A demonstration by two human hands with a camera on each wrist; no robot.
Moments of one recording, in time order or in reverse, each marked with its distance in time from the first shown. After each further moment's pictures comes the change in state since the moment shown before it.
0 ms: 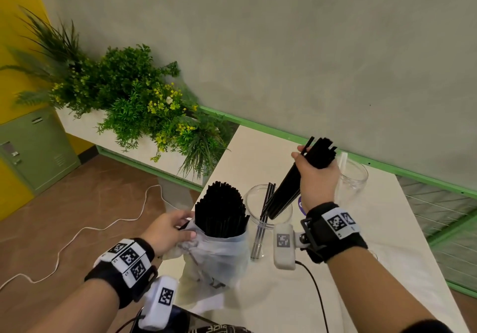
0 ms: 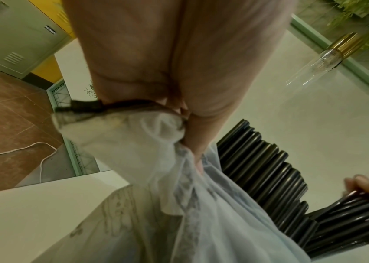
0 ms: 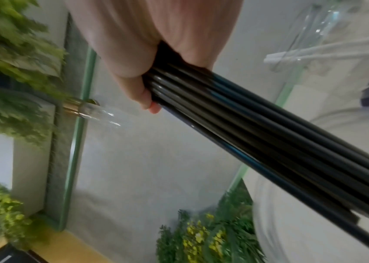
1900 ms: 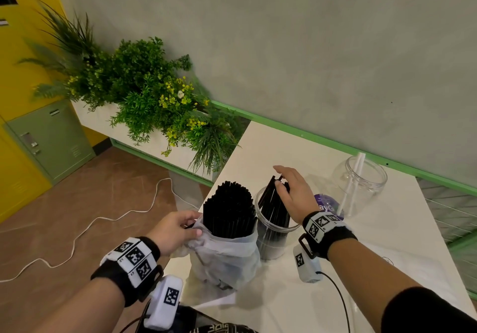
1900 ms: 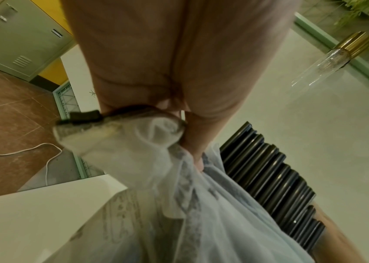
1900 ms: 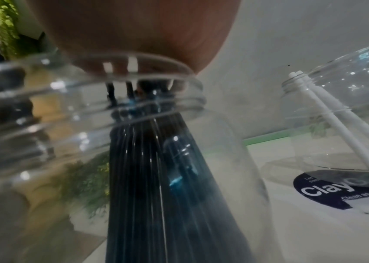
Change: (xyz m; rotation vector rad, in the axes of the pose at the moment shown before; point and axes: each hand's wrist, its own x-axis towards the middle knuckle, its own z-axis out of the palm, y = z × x) left_hand 0.011 -0.020 -0.005 -0.020 -0.028 0.051; right_hand 0.018 0.097 -0.006 -0.775 -0.728 -0.374
